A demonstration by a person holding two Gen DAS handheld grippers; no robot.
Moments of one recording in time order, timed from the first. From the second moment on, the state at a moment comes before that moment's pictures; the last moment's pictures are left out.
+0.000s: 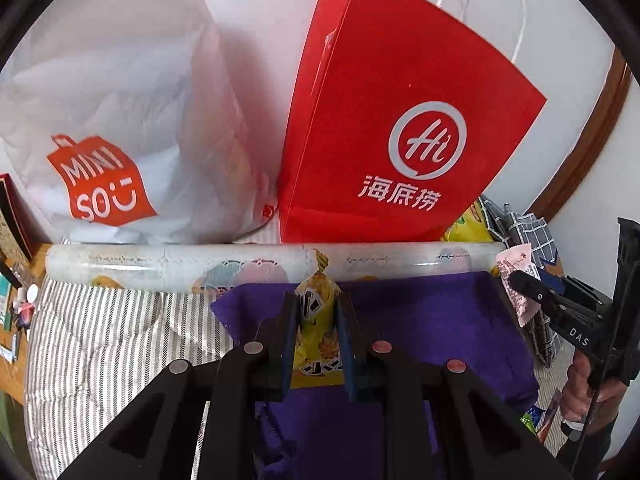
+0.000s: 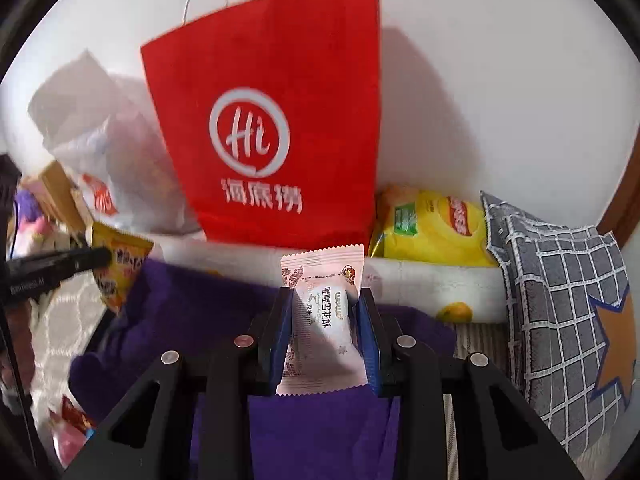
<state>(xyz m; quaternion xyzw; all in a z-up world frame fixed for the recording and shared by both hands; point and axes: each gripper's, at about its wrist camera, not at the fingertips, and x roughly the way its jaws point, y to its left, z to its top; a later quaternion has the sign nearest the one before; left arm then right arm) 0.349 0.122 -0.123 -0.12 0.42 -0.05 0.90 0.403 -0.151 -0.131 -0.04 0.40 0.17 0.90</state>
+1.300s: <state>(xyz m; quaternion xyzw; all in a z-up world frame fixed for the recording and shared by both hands) 0.370 0.109 -0.166 -0.12 0.49 -0.06 0.86 0.423 -0.137 -0.186 -0.10 0.51 0.15 0.84</state>
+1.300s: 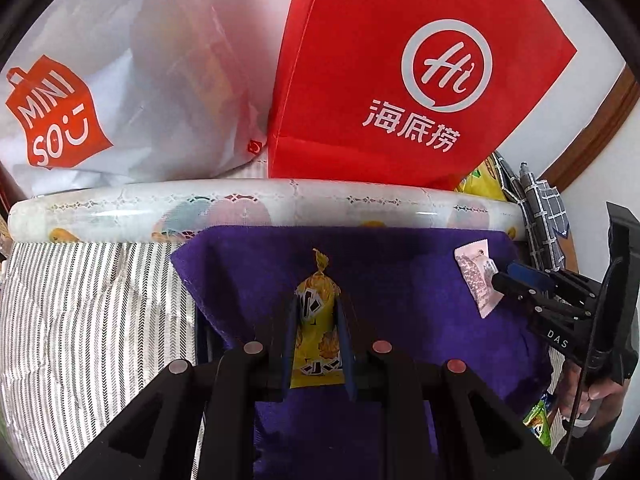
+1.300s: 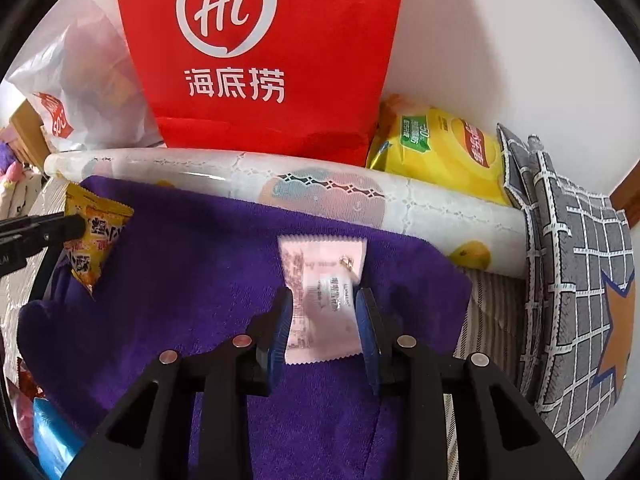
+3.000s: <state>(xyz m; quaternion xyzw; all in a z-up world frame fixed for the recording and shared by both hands) 0.188 0.105 -0.042 -0.08 0.39 -0.02 0.92 0.215 -0.255 -0.173 0.06 0.48 0.08 0.87</state>
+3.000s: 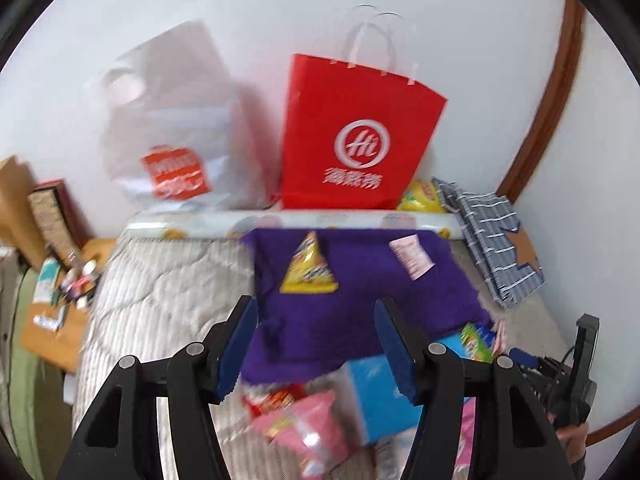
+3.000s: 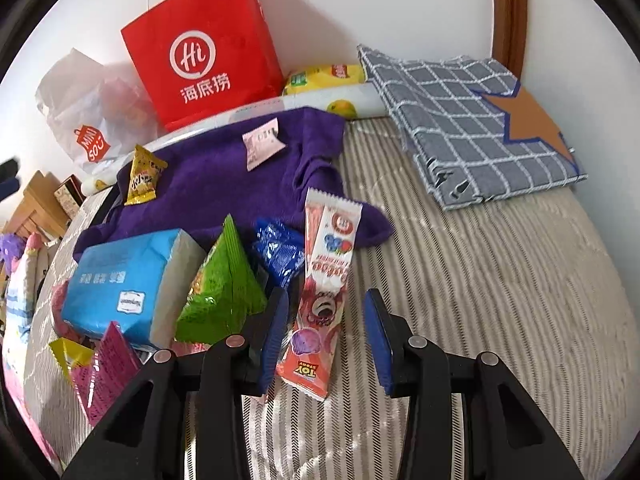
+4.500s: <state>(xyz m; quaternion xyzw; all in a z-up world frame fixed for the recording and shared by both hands) 0.156 0.085 -0.168 -0.14 0.50 -0.01 0.86 0.121 -0.256 -0.128 0.04 0.41 0.07 0.91</state>
